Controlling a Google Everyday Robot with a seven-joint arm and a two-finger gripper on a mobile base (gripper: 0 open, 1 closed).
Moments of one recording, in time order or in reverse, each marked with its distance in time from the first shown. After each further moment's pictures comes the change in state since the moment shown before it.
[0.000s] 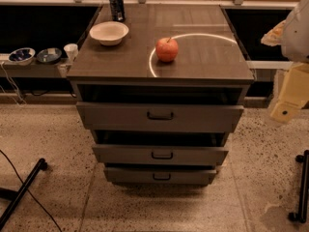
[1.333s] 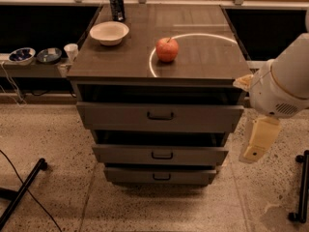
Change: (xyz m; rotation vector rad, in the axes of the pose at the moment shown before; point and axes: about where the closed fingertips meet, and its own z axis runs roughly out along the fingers) arm 0.000 0.038 0.099 -0.072 -0.077 -0.076
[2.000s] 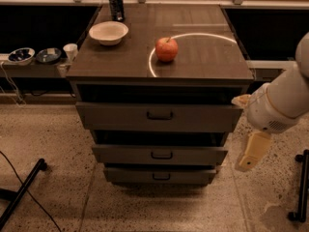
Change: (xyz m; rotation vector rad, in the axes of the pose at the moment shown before) arm 0.032 -0.002 0.061 -0.058 -0.062 0.053
